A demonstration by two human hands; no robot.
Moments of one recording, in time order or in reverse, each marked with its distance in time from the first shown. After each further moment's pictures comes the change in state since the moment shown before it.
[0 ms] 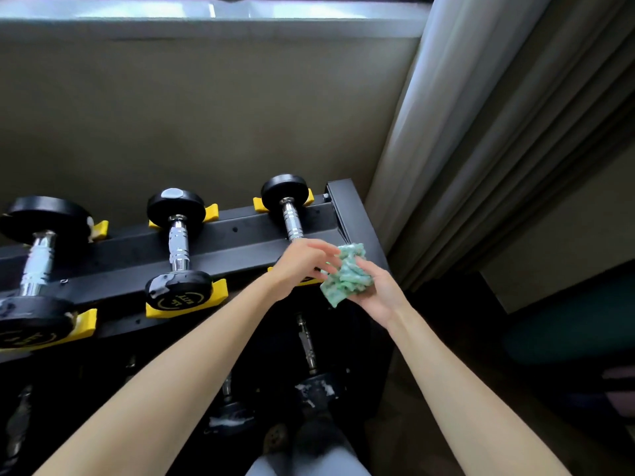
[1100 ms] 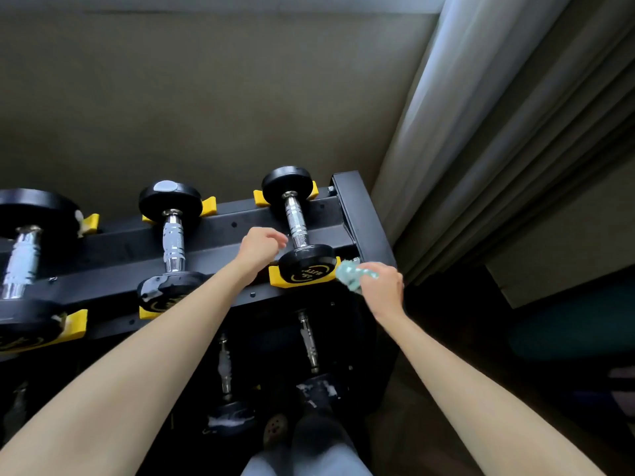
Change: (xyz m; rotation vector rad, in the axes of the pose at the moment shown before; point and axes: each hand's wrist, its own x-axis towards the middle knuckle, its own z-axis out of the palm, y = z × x) left_hand 0.050 -0.030 -0.063 0.277 0.372 -0.131; right_hand 0.037 0.020 -0.013 -0.974 0.516 -0.372
